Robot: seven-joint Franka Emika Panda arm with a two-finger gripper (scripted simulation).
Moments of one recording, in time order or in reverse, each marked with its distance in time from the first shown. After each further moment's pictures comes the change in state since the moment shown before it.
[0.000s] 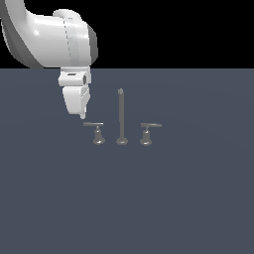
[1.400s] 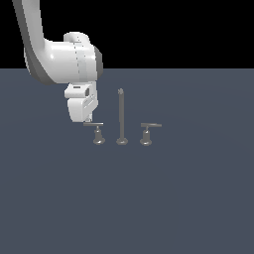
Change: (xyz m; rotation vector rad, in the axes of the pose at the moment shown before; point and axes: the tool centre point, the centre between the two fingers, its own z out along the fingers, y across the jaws) arm 0.010 -0.030 0.040 0.003 -0.001 0.185
